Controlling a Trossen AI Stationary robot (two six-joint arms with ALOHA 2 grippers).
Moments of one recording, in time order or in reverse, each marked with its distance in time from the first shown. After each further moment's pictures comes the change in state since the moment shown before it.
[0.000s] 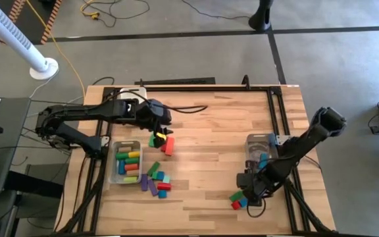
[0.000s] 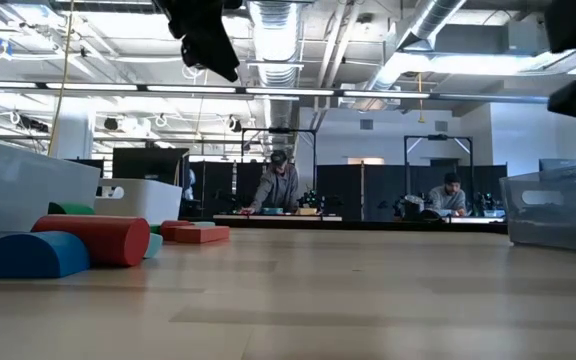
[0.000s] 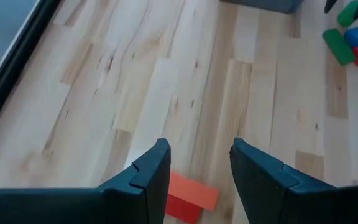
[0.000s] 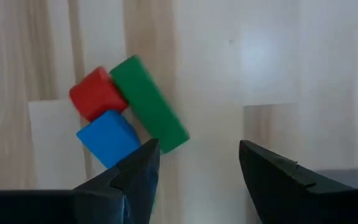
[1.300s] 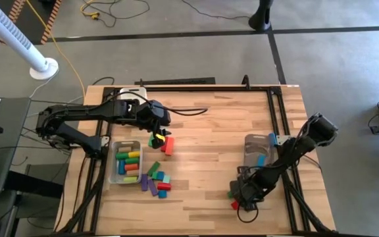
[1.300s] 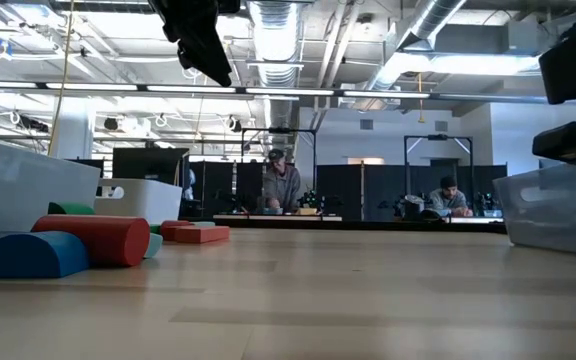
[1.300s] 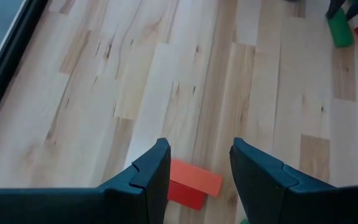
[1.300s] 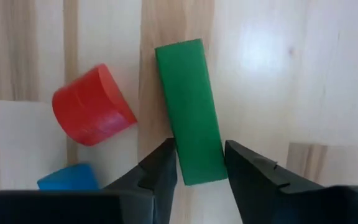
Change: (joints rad) left arm 0.000 0.005 0.000 -0.046 0.000 0.024; right arm -0.029 0.175 0.005 0.136 -0.057 -0.131
